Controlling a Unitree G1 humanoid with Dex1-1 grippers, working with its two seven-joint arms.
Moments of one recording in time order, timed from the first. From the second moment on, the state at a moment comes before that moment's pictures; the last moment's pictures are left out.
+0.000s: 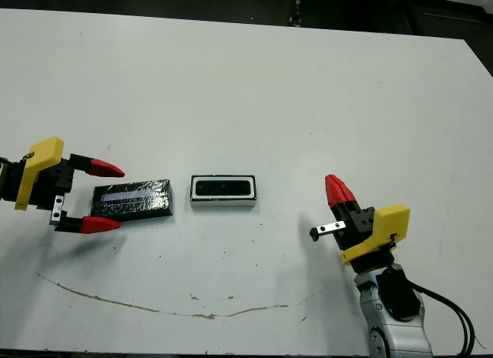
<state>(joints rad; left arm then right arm) -0.44 0.91 -0.12 0.25 -0.25 0.20 -1.42 0.18 -0.21 -0.08 -0.32 0.25 0.03 0.31</state>
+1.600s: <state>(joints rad) -0.41 0.92 -0.14 0.15 -0.20 0.30 -1.32 0.18 -0.22 -0.08 -0.32 0.26 0.04 0.31</state>
